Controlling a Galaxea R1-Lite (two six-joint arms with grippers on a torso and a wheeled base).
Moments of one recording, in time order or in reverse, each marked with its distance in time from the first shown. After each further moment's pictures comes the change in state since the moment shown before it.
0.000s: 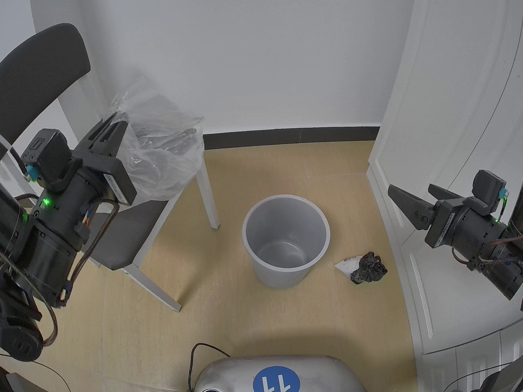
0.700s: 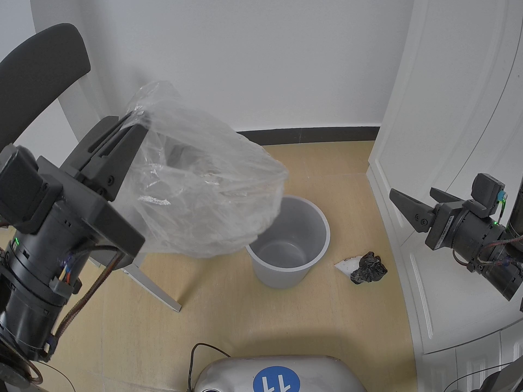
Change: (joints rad) left arm -0.284 -0.103 0.036 0.013 -0.003 -0.023; right arm -0.016 0.001 0.011 0.008 -0.003 -0.001
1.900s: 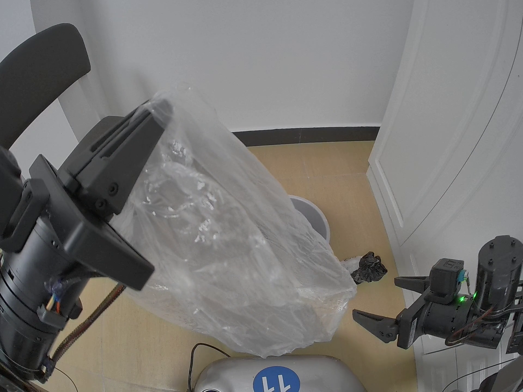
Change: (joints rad) left arm -0.135 -0.005 -0.026 -0.014 -0.022 -0.036; right arm 0.179 0.025 0.136 0.248 0.102 -0.015
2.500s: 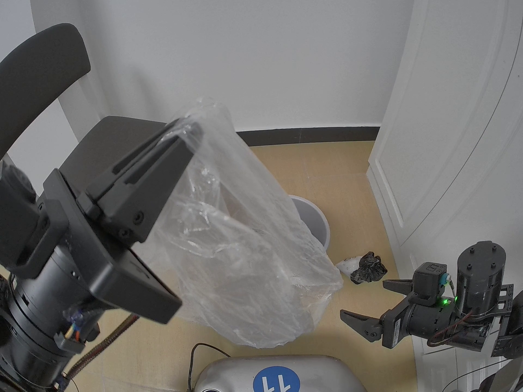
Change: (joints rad) left arm -0.058 0.028 0.007 -0.001 0.001 -0.007; right arm -0.003 0.106 0.016 -0.109 0.002 0.012
